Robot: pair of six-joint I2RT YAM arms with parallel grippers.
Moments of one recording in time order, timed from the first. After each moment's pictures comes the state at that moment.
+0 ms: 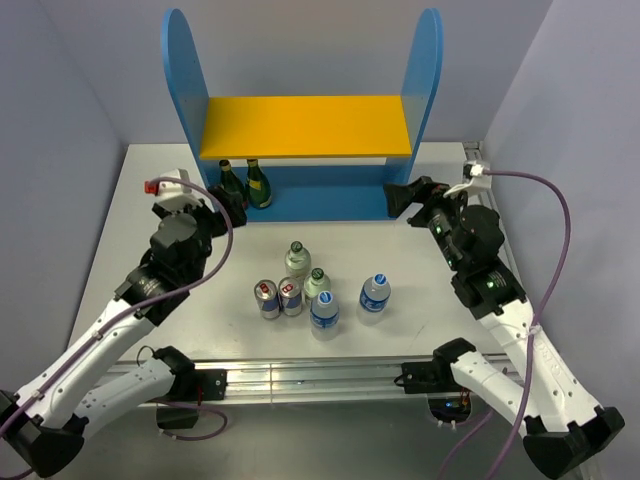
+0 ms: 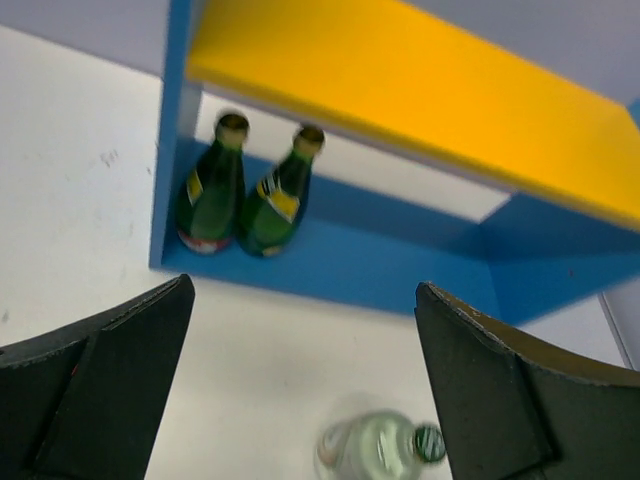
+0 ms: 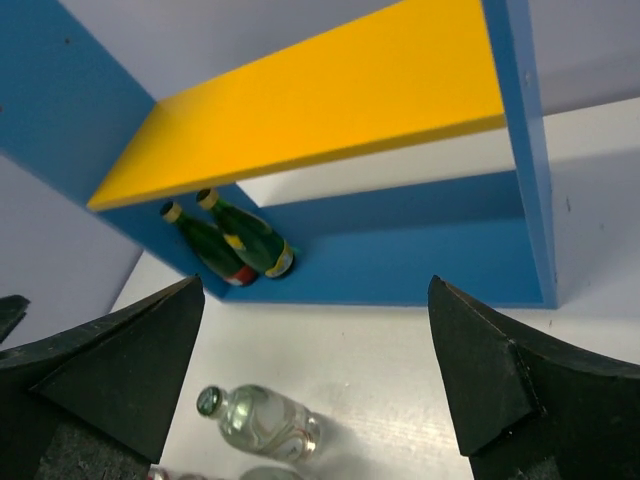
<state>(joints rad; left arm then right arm) -0.63 0.85 0.88 -0.13 -0.60 -0.48 0.39 0.77 0.88 -0.11 0.13 0.50</state>
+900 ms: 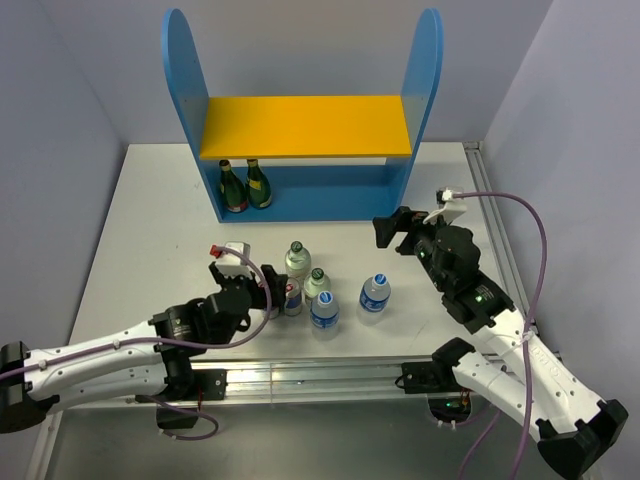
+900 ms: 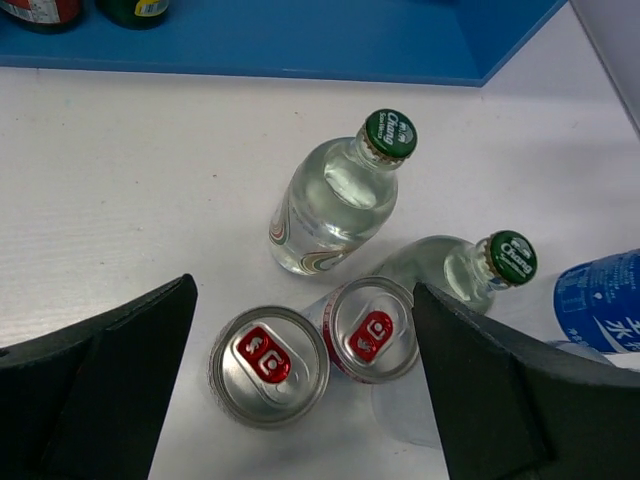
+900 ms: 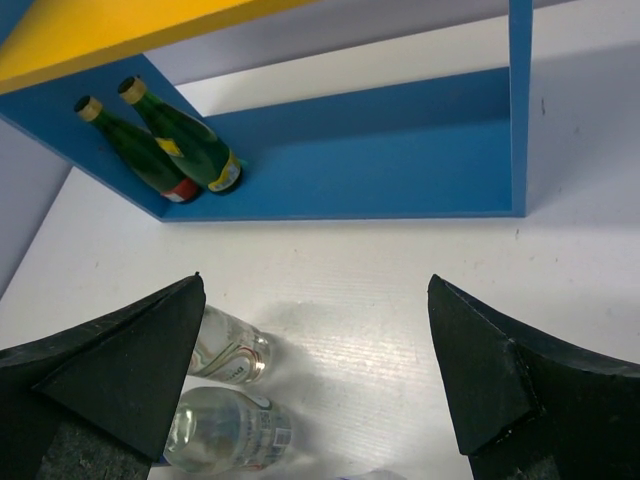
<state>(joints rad) -1.17 0.78 0.53 -0.17 -0.77 -0.67 0.53 0.69 0.71 -0.20 0.25 0.46</state>
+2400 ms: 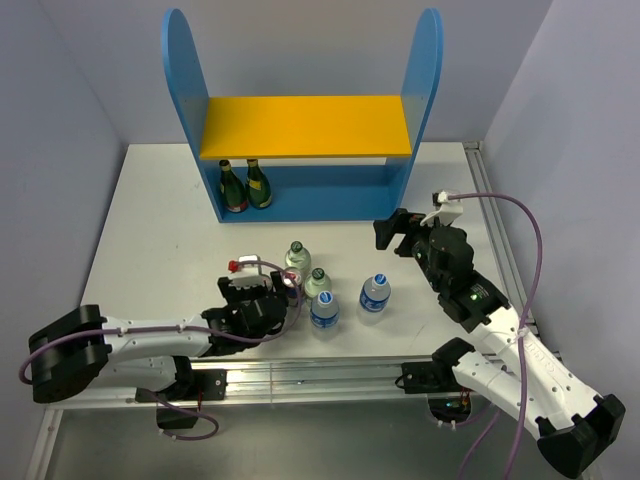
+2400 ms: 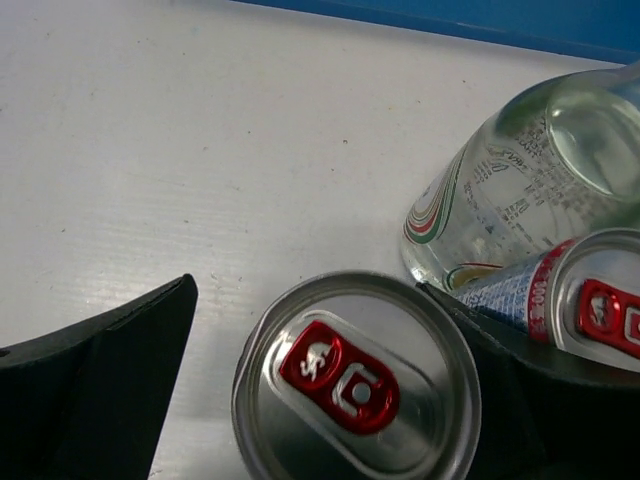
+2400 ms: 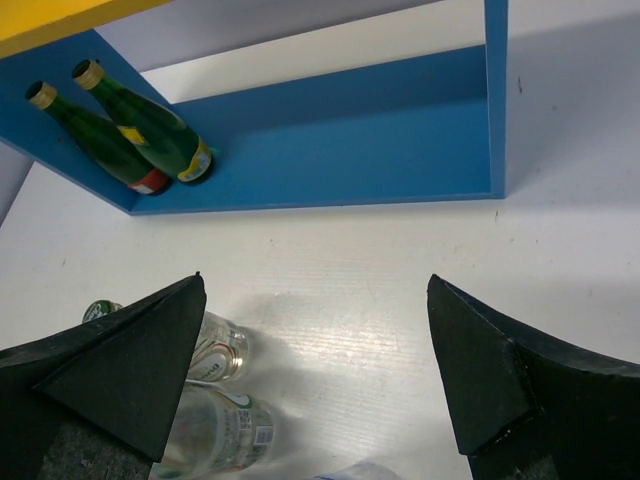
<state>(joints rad) -1.19 1.15 0.40 0.01 -1.04 -0.87 0.54 0.71 0.68 -0.20 0.29 0.46</state>
